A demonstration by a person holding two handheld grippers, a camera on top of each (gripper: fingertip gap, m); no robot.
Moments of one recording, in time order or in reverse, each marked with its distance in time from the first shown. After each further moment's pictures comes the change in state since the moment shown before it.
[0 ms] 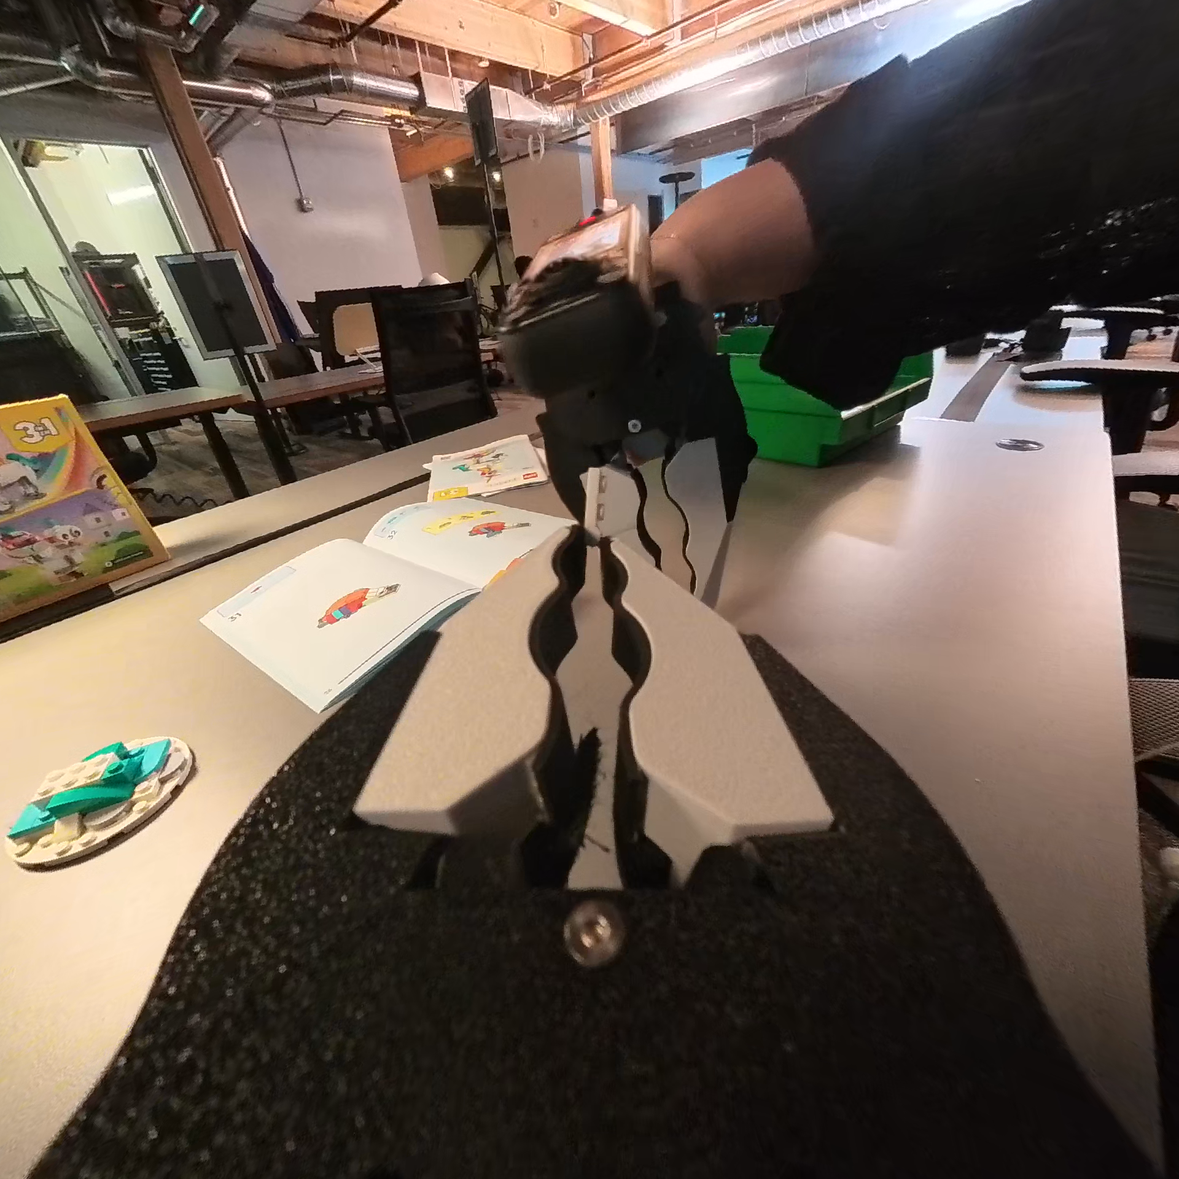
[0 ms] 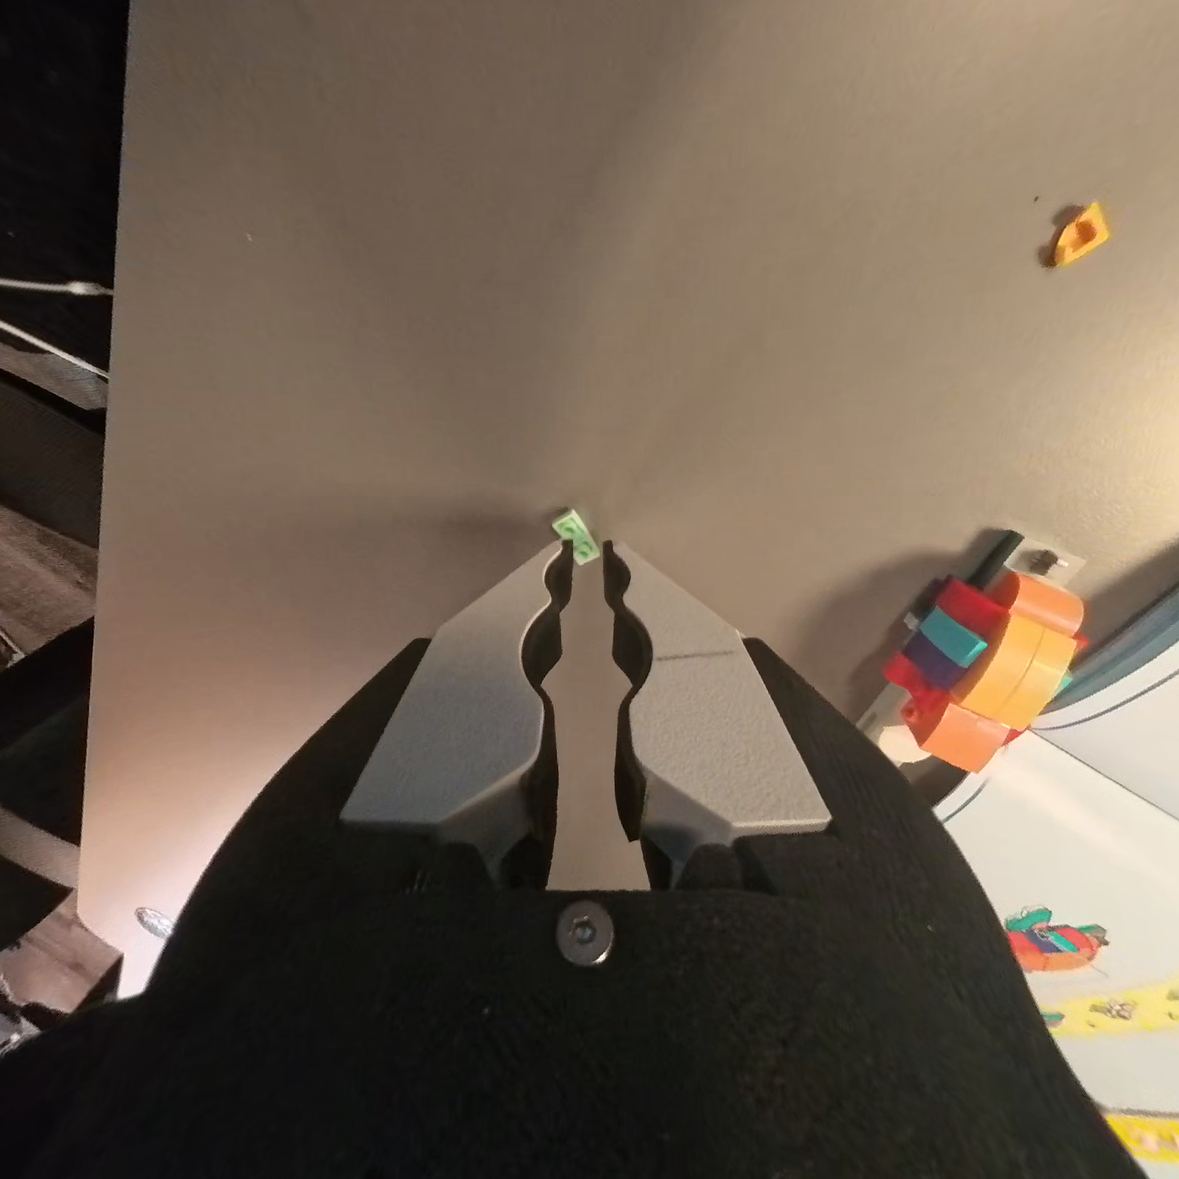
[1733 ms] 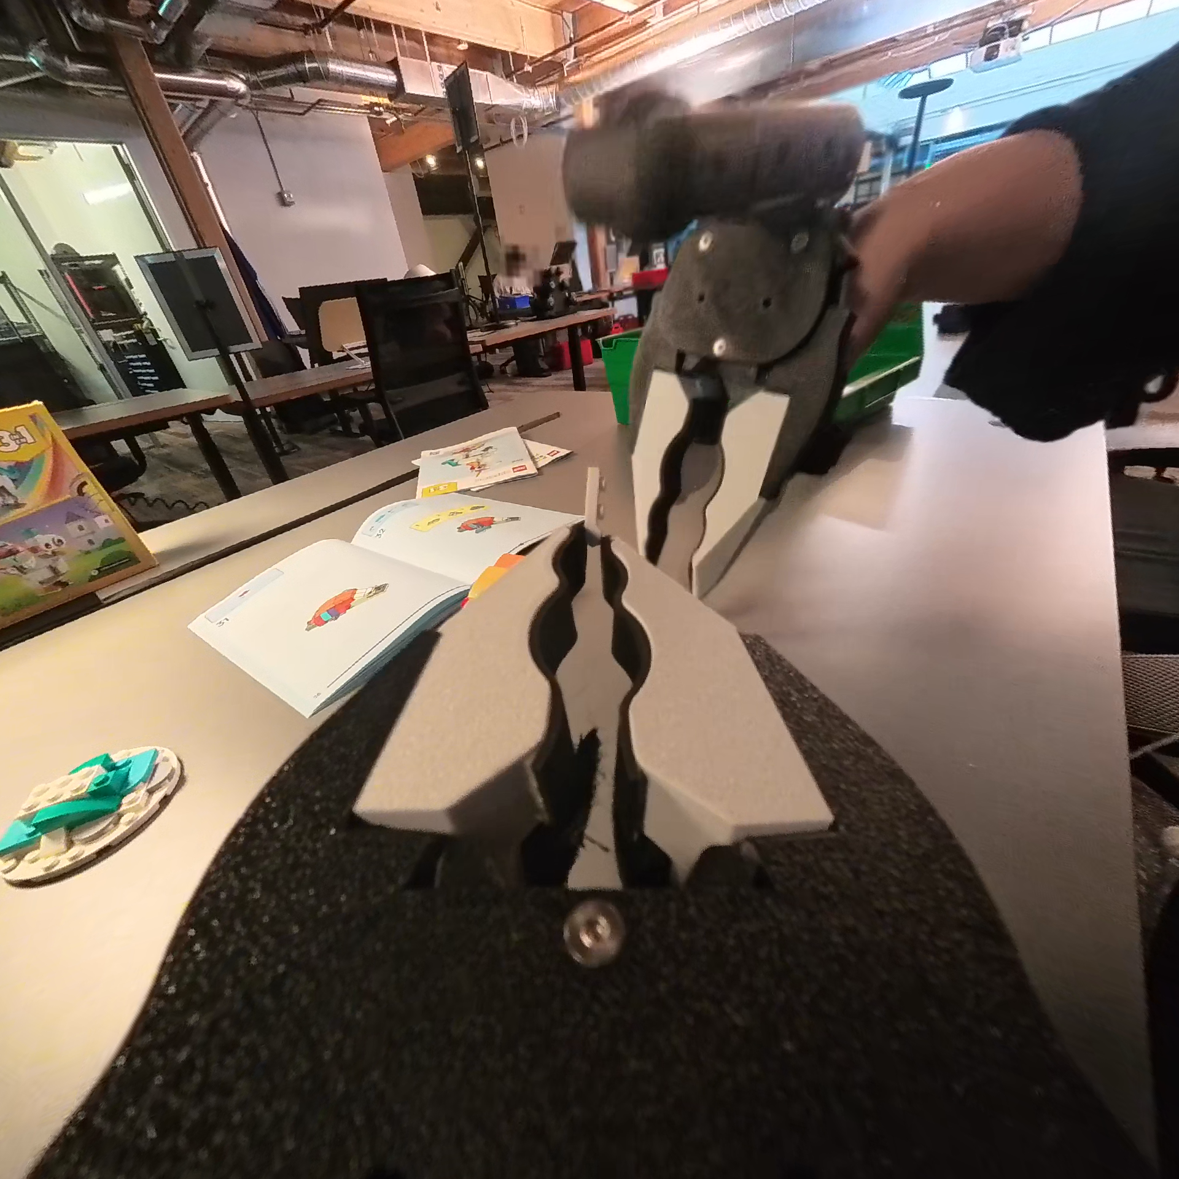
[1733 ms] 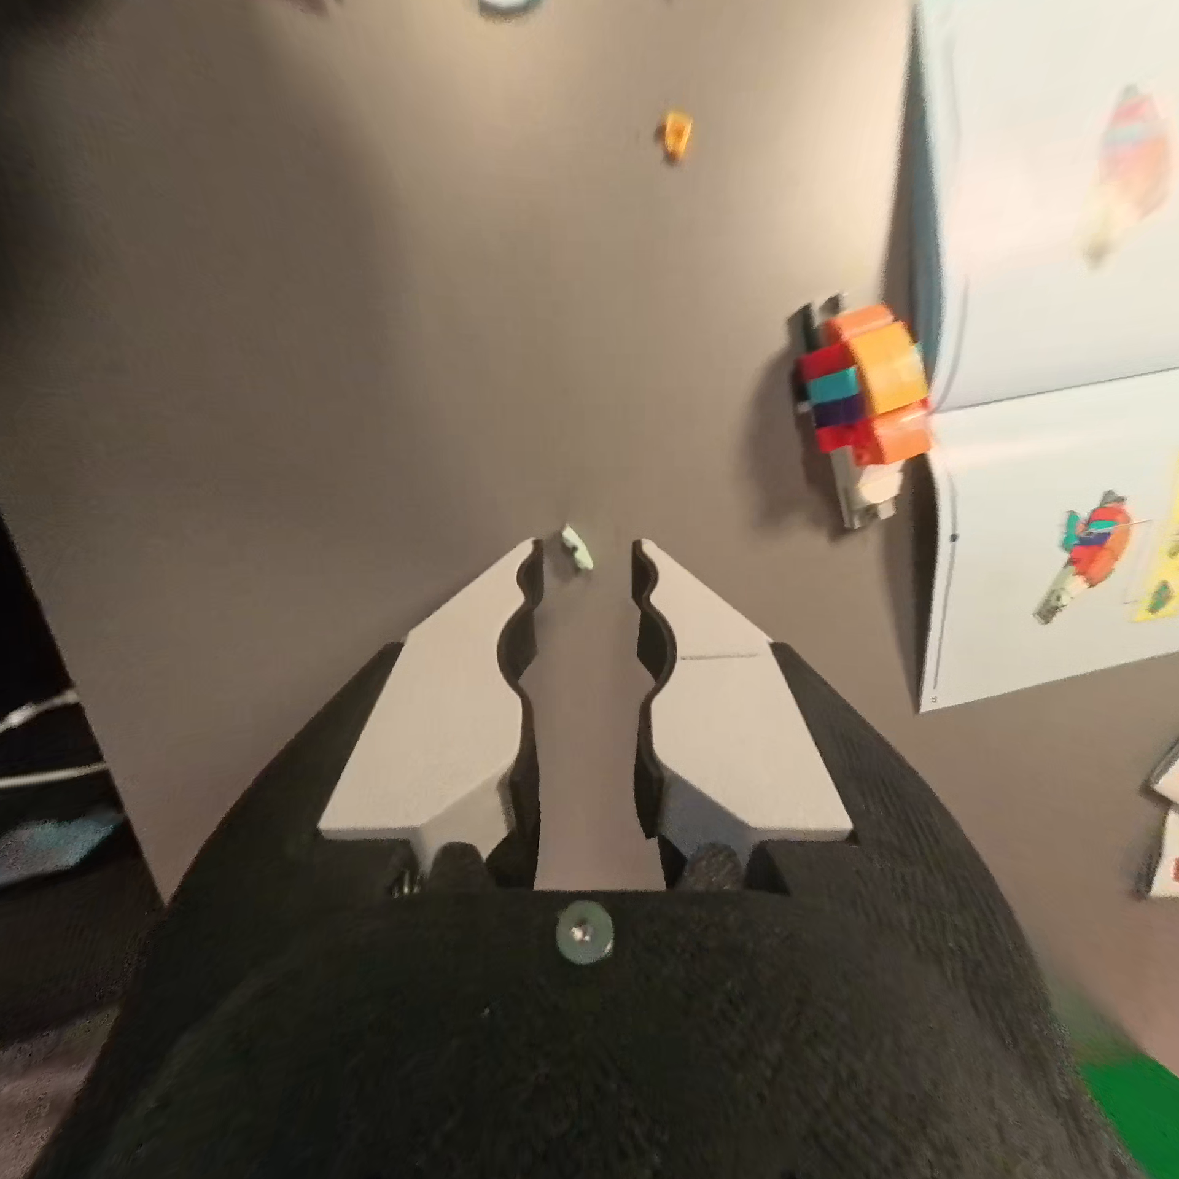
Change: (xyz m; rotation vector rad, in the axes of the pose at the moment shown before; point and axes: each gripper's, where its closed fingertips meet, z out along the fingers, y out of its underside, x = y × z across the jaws) left arm 0.007 0.003 0.002 -0.019 0.021 0.025; right arm 0.004 0.001 -0.021 0.209 0.482 0.570
